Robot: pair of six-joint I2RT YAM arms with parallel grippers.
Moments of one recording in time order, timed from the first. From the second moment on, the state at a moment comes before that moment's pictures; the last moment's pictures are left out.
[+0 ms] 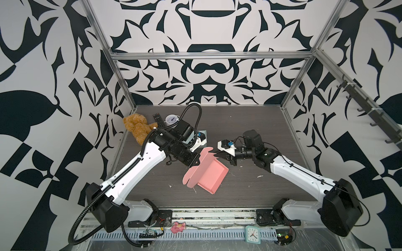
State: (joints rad) left arm -0.68 1.33 1.36 -1.23 0.42 -0.01; right arm 0.59 1.26 0.81 -0.07 -0.77 -0.52
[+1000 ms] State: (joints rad) left arm -0.68 1.32 1.30 -1.12 0.36 -0.01; right arm 0.59 1.23 0.79 -0.08 -0.68 -0.49
